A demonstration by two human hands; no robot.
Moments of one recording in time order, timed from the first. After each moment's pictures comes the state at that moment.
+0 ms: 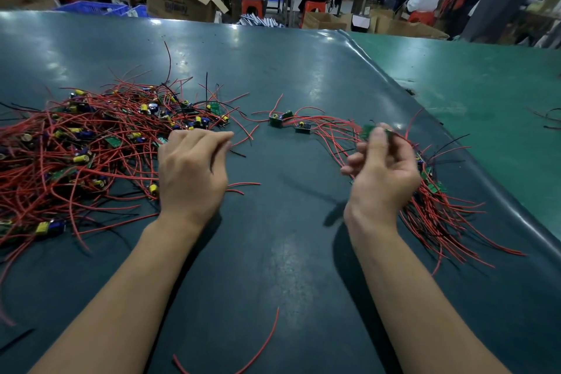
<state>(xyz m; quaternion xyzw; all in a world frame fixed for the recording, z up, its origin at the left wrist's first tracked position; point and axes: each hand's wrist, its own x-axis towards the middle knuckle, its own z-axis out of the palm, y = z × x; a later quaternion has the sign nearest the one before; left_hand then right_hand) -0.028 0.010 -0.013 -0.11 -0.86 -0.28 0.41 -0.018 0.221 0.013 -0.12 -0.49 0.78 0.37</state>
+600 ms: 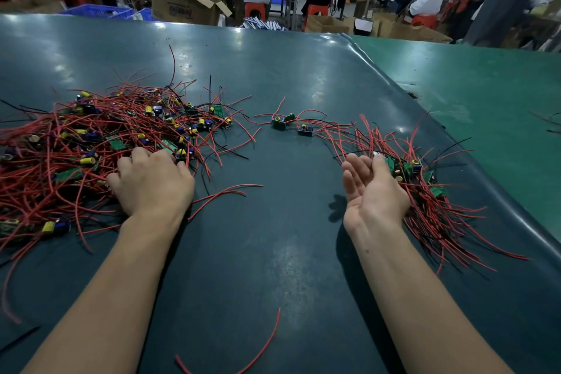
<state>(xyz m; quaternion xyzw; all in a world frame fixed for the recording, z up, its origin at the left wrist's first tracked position) -0.037 -0.023 -0.016 0.25 -0.95 -0.08 0.19 -0.016 0.227 0.007 -0.26 -0.36 0.87 0.21</state>
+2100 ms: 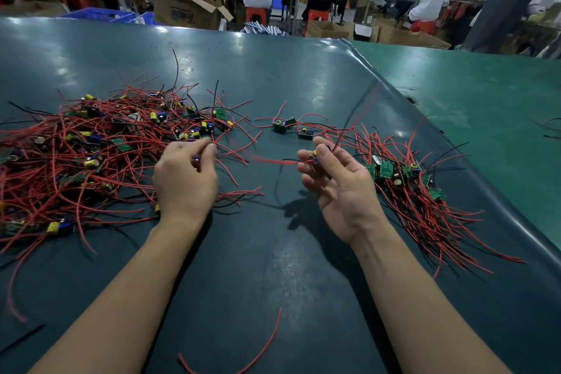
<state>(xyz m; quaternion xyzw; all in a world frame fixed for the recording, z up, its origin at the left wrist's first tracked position) -0.033 0.004 -0.016 0.08 -0.84 -0.41 0.35 -0.007 0.210 0.013 -0.01 -0.47 0.88 -0.01</state>
